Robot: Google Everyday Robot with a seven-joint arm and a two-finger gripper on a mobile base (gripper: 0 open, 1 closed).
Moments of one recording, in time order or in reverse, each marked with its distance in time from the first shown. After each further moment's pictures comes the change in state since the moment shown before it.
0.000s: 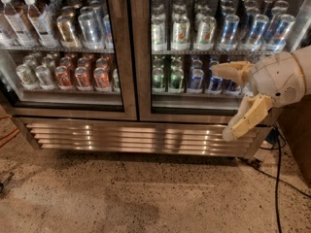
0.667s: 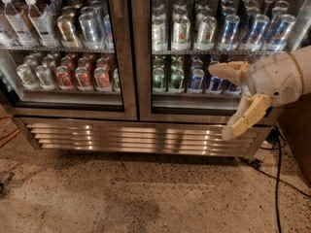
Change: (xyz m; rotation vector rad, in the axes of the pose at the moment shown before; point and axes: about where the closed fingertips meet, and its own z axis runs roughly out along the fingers) arm -0.002 -0.001 0.002 -0.022 -0.040 0.001
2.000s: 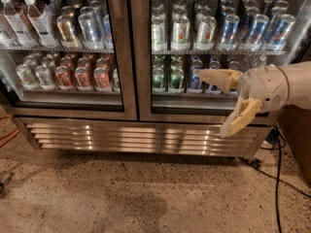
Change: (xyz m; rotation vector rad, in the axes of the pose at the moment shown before) arm -0.001 -0.003 0.014 -0.122 -0.284 0.050
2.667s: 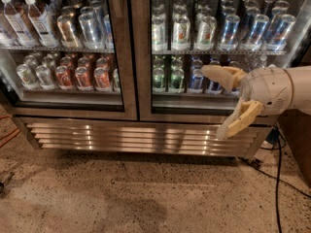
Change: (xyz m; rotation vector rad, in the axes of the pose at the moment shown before) arm -0.010 0.004 0.001 0.078 -0.025 -0.062
